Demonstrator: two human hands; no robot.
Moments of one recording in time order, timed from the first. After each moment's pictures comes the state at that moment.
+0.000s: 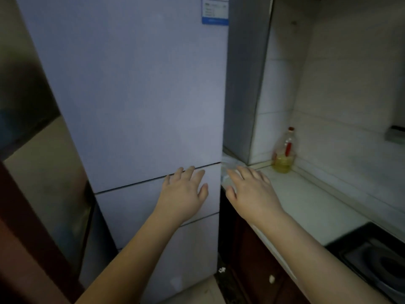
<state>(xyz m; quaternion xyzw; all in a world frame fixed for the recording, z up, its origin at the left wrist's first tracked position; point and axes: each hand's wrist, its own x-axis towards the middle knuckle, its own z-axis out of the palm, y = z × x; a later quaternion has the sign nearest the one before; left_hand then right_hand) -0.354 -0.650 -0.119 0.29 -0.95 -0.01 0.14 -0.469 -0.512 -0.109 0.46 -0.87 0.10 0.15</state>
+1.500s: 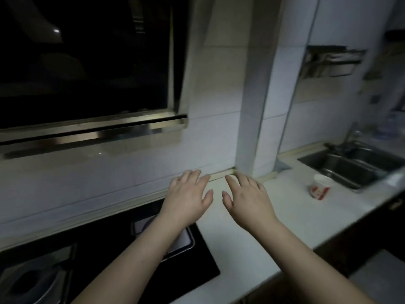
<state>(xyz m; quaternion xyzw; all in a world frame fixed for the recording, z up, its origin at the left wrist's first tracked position) -0.540 0.127 -0.150 -0.53 -0.83 -0.11 0.12 -0.408 0.230 -0.153 -0.33 -0.92 -0.03 0.18</state>
